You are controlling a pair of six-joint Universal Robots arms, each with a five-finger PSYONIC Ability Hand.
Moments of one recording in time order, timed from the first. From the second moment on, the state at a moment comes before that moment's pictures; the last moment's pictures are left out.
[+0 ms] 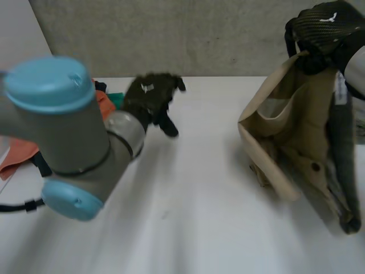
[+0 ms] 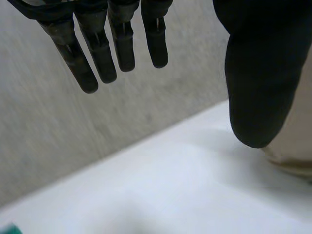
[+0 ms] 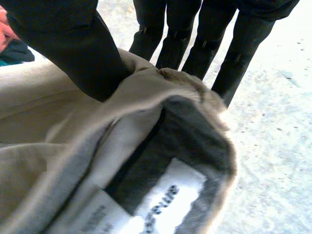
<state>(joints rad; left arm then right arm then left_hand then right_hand) 4.05 -2.00 -1.27 3.17 -1.62 3.15 1.81 -1.37 1.15 0.20 1.28 2.69 0.43 0.42 0.43 0.41 0.23 1.12 1.18 1.19 1.20 0.99</state>
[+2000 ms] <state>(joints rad) 4.19 -1.87 -1.04 3.20 -1.49 3.39 1.88 -1.48 1.13 0.19 1.39 2.76 1.15 1.20 1.19 1.20 1.00 1.12 1.18 1.19 1.20 1.00</state>
